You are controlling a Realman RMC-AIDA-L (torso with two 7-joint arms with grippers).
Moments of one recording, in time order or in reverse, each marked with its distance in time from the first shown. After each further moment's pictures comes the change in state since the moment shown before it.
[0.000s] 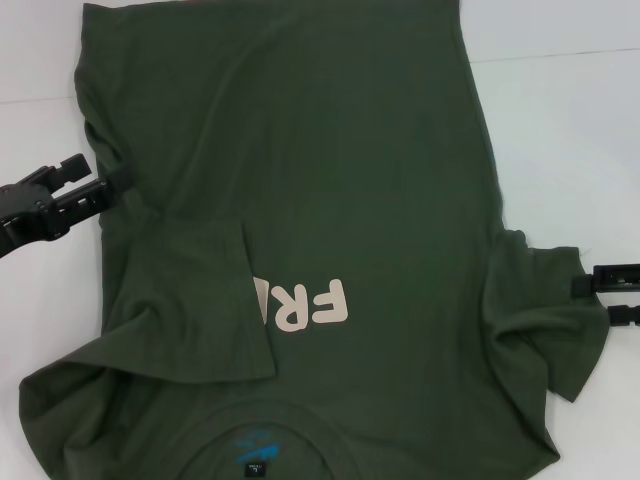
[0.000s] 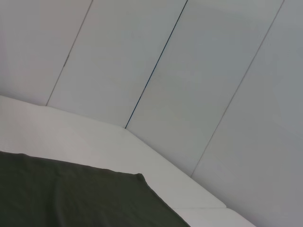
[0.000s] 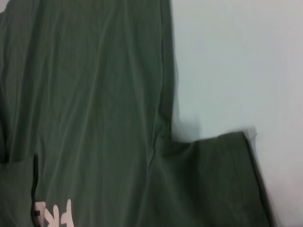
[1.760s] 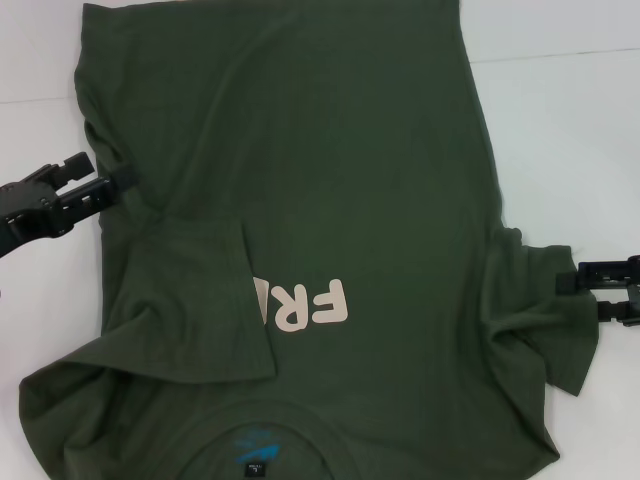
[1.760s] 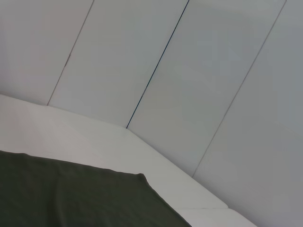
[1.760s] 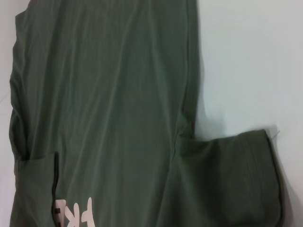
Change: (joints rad) left arm -0.011 0.004 -0.001 -0.023 0.000 -0.016 0.010; right arm 0.000 0.016 -0.007 0.006 0.040 -0.007 -0.014
